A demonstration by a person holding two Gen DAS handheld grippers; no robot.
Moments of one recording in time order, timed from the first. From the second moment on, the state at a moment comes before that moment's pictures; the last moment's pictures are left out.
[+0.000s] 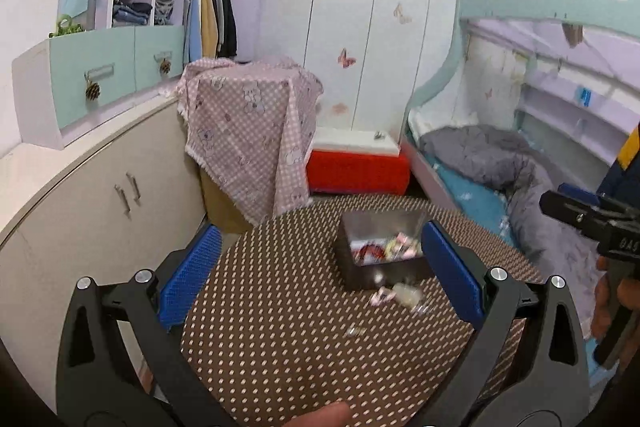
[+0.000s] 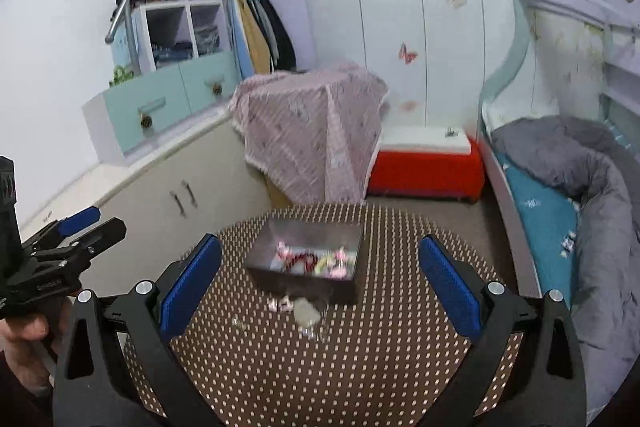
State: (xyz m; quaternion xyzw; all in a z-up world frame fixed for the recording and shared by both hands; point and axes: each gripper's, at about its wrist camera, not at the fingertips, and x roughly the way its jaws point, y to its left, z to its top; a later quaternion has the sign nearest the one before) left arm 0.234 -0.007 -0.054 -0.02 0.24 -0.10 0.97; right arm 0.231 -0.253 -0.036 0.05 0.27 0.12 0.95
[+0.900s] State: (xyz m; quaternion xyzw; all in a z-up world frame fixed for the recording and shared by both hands) left arm 0.279 -0.052 -0.189 0.02 0.42 -0.14 0.89; right arm 0.247 -0.246 -0.143 0.06 0.42 0.11 0.90
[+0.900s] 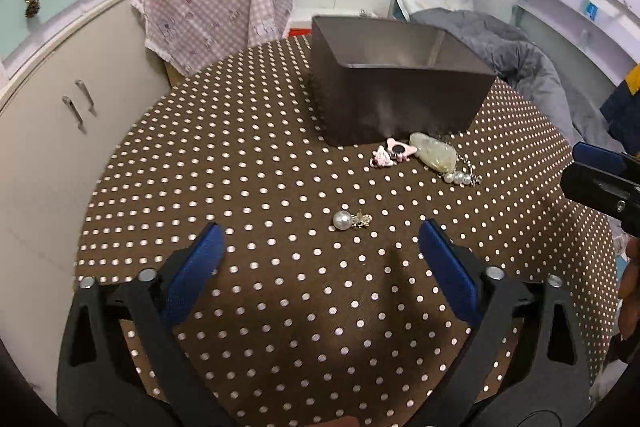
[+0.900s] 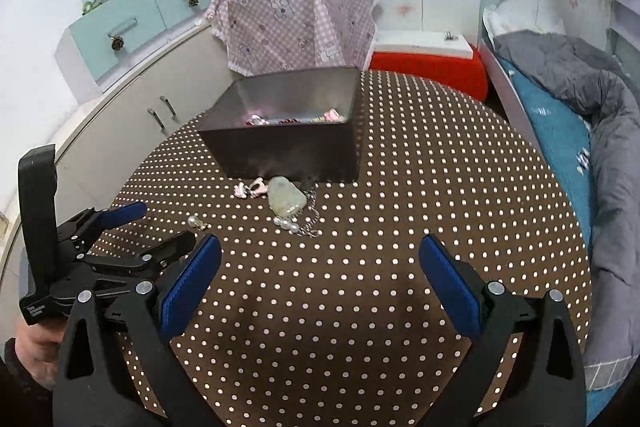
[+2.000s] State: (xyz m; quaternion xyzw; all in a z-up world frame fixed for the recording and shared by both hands) left arm 0.281 -0.067 -0.198 0.04 0.43 -0.21 0.88; right arm 0.293 -0.194 -0.192 -0.07 0.44 0.15 0.88
